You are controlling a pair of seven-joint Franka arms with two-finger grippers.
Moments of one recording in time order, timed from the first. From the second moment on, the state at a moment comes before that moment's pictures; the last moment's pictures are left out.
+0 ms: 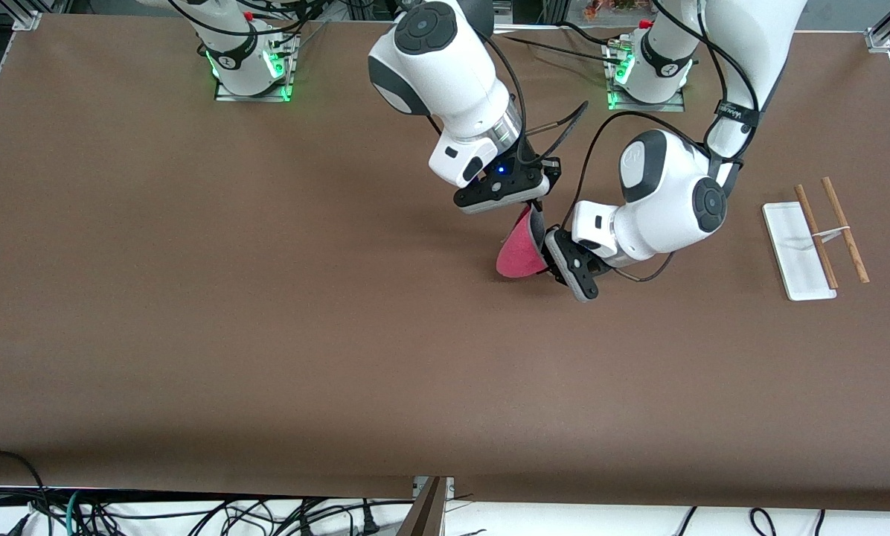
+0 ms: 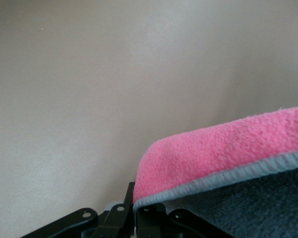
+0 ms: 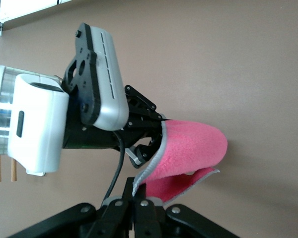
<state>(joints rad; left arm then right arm) -0.13 0.39 -0.27 -1.89 -0.53 2.35 0.93 0.70 0.69 0.26 -1.06 0.02 2.21 0.82</state>
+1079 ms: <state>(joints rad) 0.12 0.25 -0.02 -1.77 -0.41 1.76 0.93 0.54 0.69 0.14 -1.06 -0.13 1.98 0.56</state>
